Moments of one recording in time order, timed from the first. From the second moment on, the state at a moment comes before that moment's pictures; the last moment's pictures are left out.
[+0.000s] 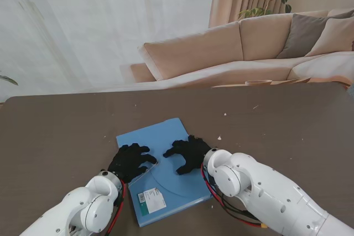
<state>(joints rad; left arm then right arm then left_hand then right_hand) 1.67 -1.04 -1.05 -1.74 0.98 0.21 -0.14 -1.23 -1.03 0.67 -1.49 -0.79 0.10 0.25 1.23 -0.05 0.04 -0.05 0.42 -0.19 0.43 0.28 0.20 -0.04 0.25 0.56 0.05 0.03 0.13 0.80 -0.09 0.08 0.28 1.00 0.44 -0.46 0.69 -0.04 0.21 -0.29 0.36 0.43 0.16 -0.08 0.29 0.18 0.11 0.32 0.17 0.20 0.03 0.24 0.86 0.46</state>
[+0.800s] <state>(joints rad) 1.59 -1.02 -0.98 -1.75 1.09 0.24 -0.25 -1.23 -1.03 0.66 -1.48 -0.77 0.10 0.25 1.12 -0.14 0.28 -0.04 0.48 -0.15 0.44 0.34 0.17 -0.05 0.15 0.60 0.05 0.03 0.12 0.73 -0.09 0.08 0.27 0.96 0.44 -0.46 0.69 -0.04 0.21 -0.29 0.37 0.43 0.16 -0.08 0.31 0.18 0.11 0.32 0.16 0.20 0.03 0.24 0.86 0.47</state>
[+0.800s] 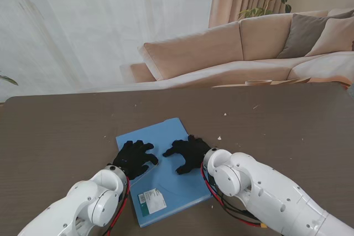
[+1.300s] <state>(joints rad) 1.51 -1.02 -0.88 -1.72 1.19 0.27 -0.26 -1.22 -1.03 0.66 -1.48 -0.77 0.10 0.25 1.08 -0.27 0.43 -0.04 0.43 -0.12 0.65 0.62 0.14 -0.07 0.12 0.65 0.05 0.03 0.12 0.74 -0.09 0.08 0.27 0.96 0.44 -0.46 0.70 -0.04 0.21 -0.29 0.37 0.43 0.16 -0.08 0.31 0.19 0.11 0.32 0.16 0.20 0.03 0.24 0.86 0.47</state>
